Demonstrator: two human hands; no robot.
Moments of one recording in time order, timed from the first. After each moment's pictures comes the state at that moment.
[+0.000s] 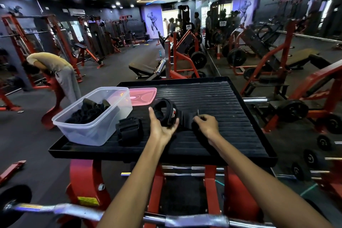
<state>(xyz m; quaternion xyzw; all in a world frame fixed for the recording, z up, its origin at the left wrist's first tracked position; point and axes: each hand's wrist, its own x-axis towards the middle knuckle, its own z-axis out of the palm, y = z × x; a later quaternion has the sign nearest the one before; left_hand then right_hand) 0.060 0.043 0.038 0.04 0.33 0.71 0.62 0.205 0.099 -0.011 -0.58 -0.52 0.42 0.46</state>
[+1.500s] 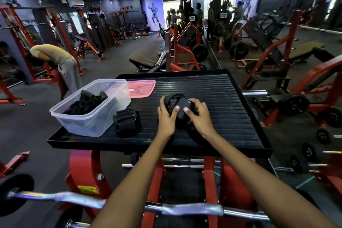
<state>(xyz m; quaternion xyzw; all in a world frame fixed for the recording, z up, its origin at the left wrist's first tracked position) 0.075 0.047 -0.001 0.52 0.60 0.55 0.25 0.200 0.069 0.000 -0.43 -0.64 0.37 0.51</state>
